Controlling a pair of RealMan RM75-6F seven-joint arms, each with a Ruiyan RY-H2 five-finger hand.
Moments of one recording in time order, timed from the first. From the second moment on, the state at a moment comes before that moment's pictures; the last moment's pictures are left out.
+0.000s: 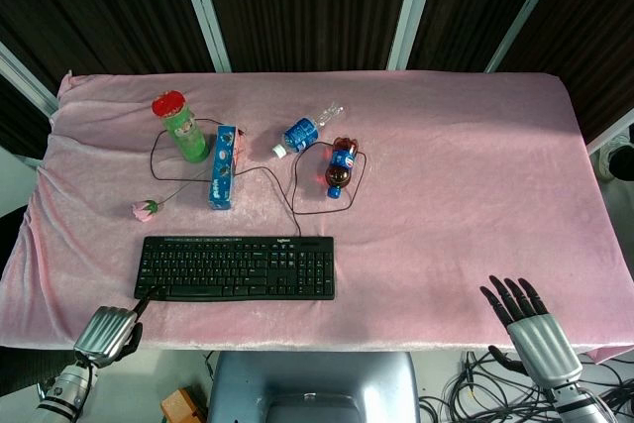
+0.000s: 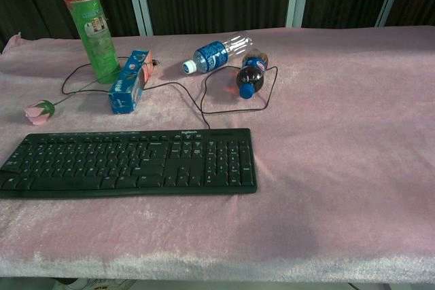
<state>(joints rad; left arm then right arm) -0.22 -1.29 0.10 -1.53 1.48 1.11 0.19 0.03 -1.17 -0.13 -1.58 -1.74 1.41 -0.27</state>
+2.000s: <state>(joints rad) 0.01 -1.23 0.16 -1.32 1.89 1.98 -0.23 0.03 -1.17 -0.13 -1.58 -1.75 1.43 -0.26</state>
